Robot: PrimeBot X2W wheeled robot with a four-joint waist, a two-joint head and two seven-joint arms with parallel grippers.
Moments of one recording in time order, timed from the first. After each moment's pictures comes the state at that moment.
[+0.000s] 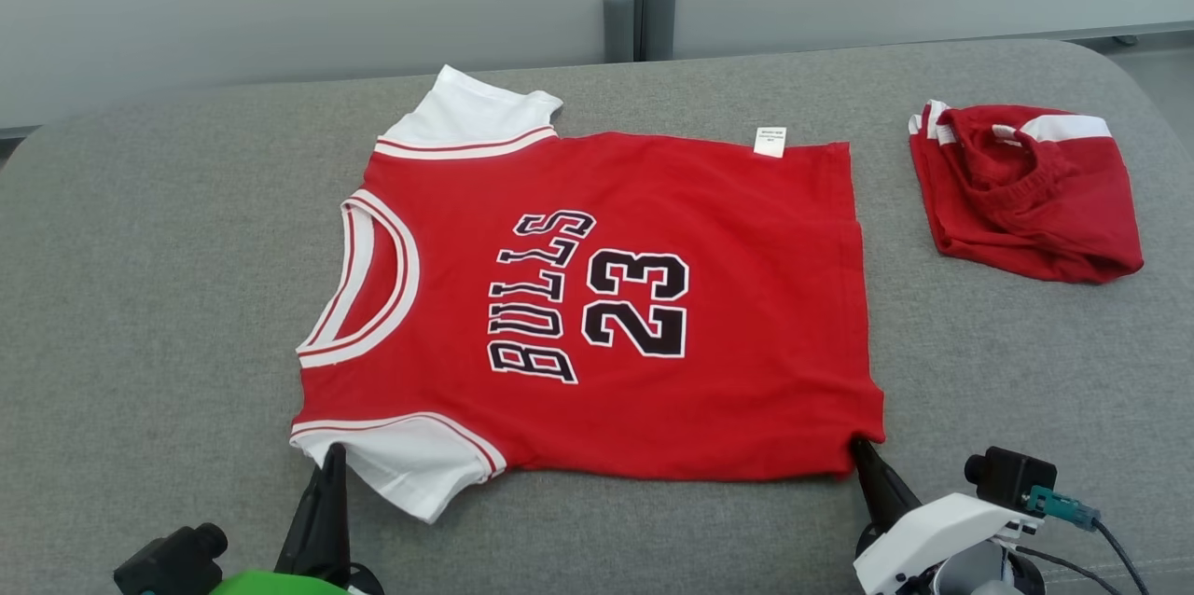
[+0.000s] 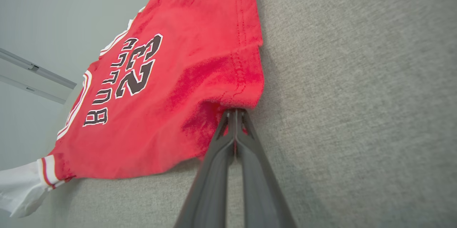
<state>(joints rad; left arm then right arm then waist) 0.20 0.05 -0.17 -0.04 -0.77 0.05 -0.13 -0.02 -0.07 0.33 0.53 0.73 0.08 -0.20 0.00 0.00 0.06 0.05</state>
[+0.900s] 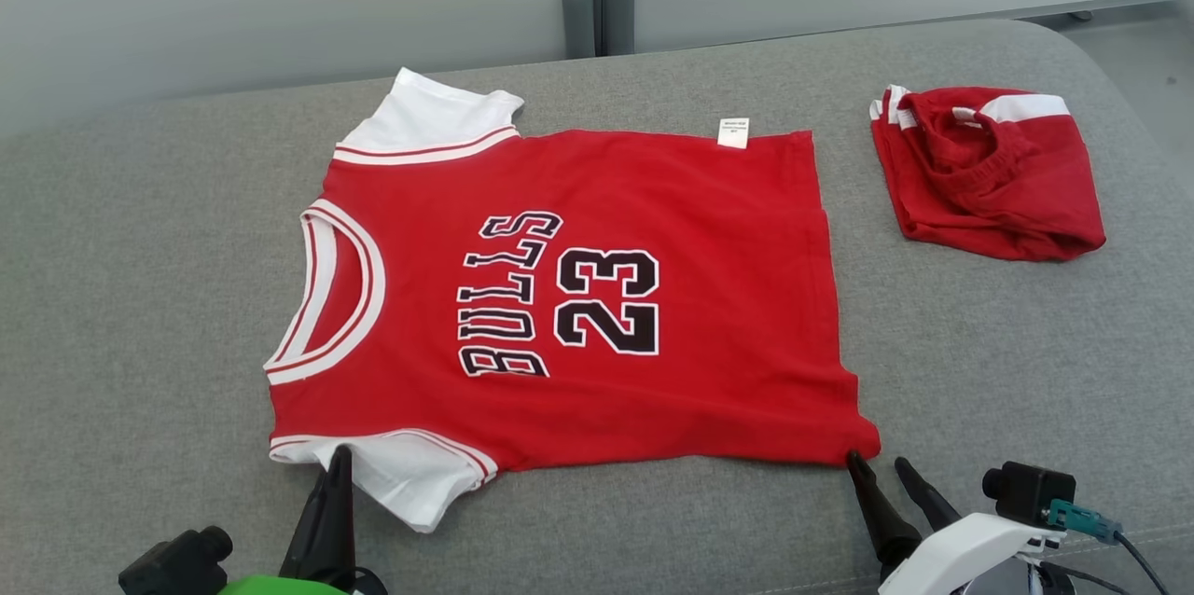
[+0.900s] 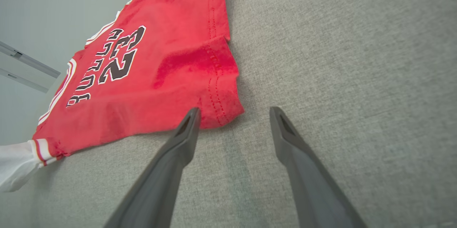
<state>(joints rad) 0.22 0.05 -0.18 -0.05 -0.77 0.06 -0.13 0.03 -0.15 0.36 0.48 0.70 0.10 -0.20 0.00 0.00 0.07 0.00</state>
